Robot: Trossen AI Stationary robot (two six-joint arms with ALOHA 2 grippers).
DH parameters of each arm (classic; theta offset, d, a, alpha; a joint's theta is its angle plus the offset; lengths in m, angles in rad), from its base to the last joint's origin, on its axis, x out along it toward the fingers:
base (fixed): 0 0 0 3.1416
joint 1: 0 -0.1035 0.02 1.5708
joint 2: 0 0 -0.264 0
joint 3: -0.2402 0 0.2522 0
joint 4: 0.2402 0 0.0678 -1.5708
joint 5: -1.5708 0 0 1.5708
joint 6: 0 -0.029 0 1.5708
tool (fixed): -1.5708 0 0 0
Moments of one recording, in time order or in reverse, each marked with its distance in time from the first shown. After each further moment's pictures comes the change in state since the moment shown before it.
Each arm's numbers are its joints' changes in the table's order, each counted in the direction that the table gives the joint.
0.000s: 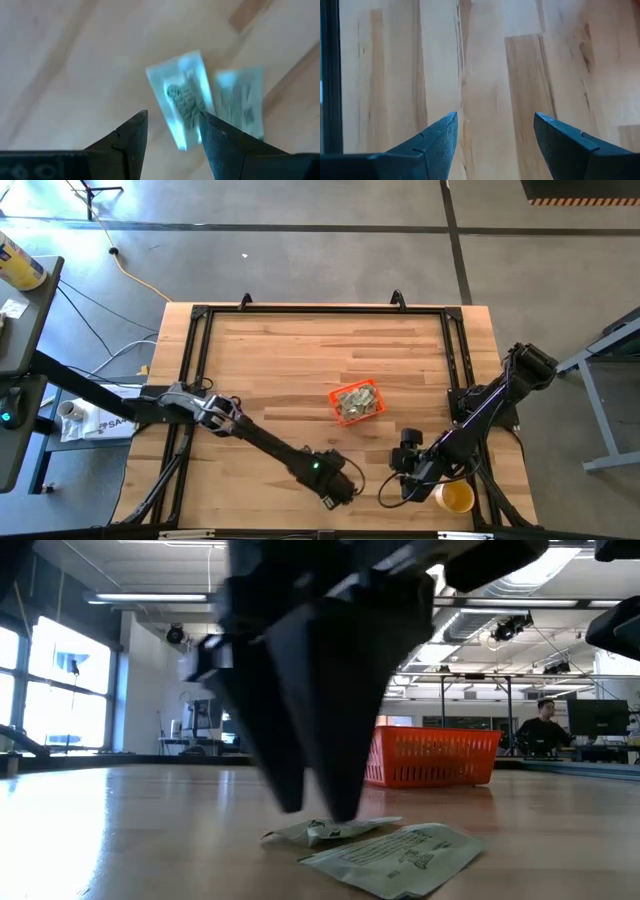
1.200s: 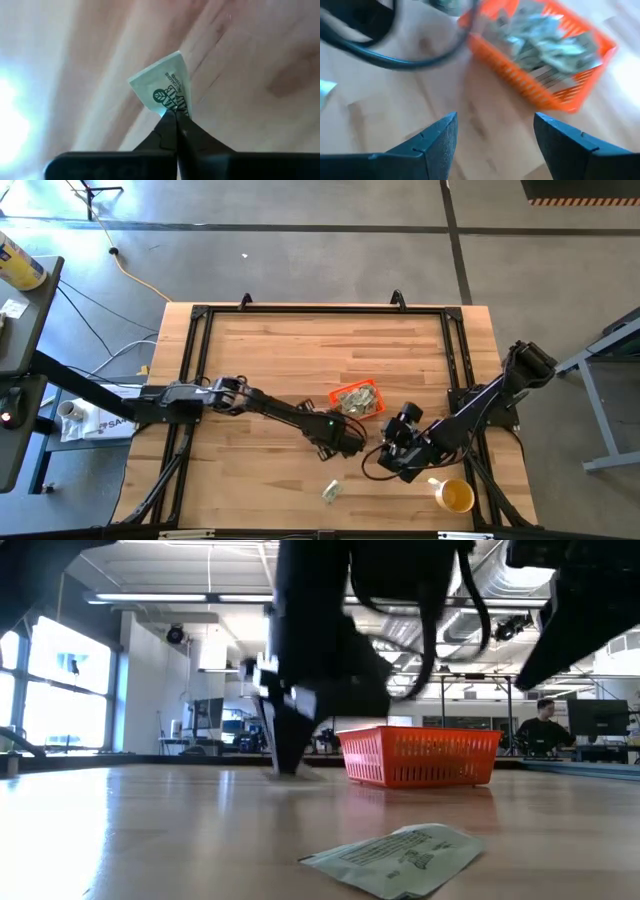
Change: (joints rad) left arm -0.203 -0.001 0.021 0.293 -0.194 -0.304; right arm 0.128 -0.006 -0.035 0.138 0.396 -0.174
